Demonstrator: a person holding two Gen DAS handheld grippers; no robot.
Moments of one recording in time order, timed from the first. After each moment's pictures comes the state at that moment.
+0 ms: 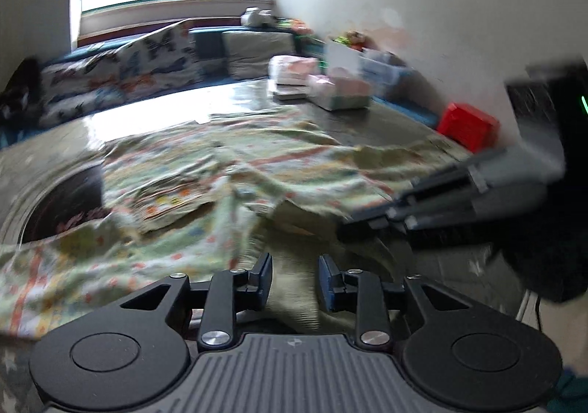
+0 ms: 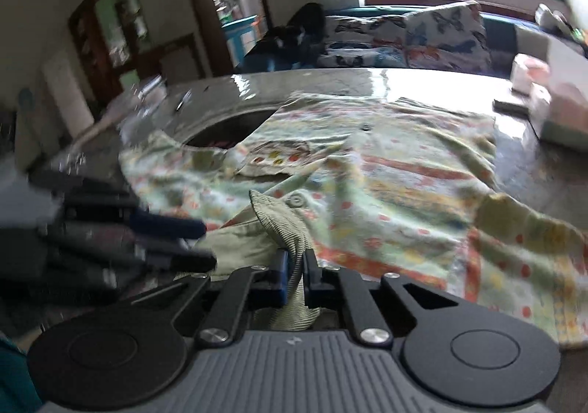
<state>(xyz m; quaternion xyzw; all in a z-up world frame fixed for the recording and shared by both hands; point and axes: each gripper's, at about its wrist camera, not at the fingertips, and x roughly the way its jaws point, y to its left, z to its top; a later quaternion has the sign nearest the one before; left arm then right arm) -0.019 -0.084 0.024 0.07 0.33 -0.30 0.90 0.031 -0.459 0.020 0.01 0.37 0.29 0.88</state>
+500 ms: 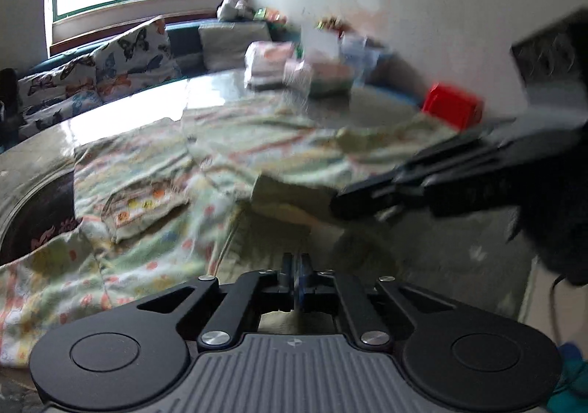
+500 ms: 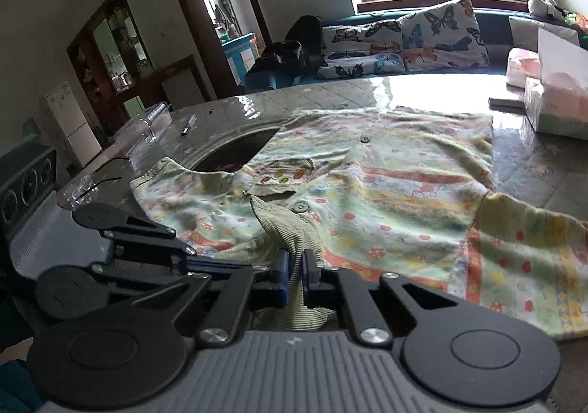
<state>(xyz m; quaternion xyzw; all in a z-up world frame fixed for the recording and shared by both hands) -0.008 -0.091 0.015 0.07 0.33 -0.33 0.88 0.030 -0.461 0.031 0.04 0.36 0.30 0.88</state>
